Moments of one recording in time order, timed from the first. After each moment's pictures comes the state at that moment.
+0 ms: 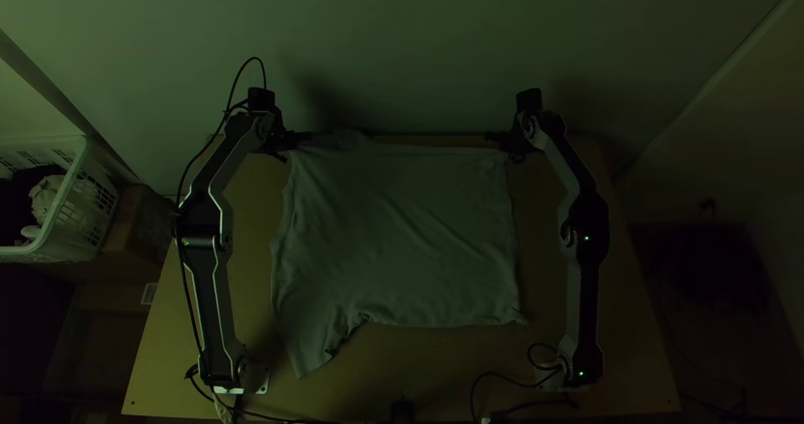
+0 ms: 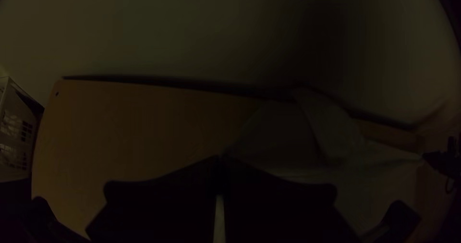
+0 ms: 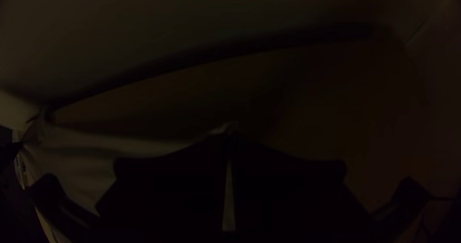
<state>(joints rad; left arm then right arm) -0.03 2.26 2.14 -0.71 -0.02 -0.17 0.13 2.42 2.26 -0.83 0.02 0.30</state>
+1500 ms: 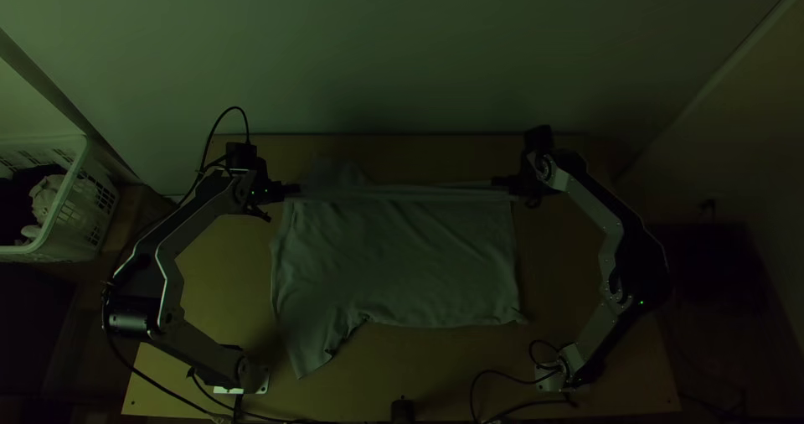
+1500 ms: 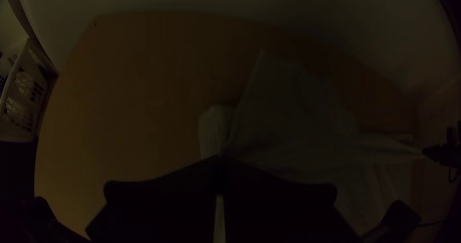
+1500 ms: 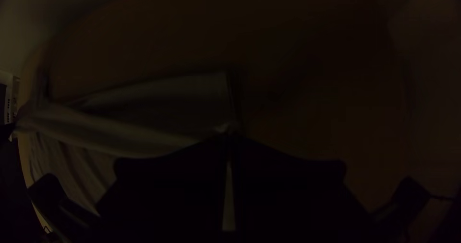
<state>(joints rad) -0.04 1.63 1.23 -0.45 0.00 -0.18 0.18 1.87 1.47 -0.72 0.05 0.23</state>
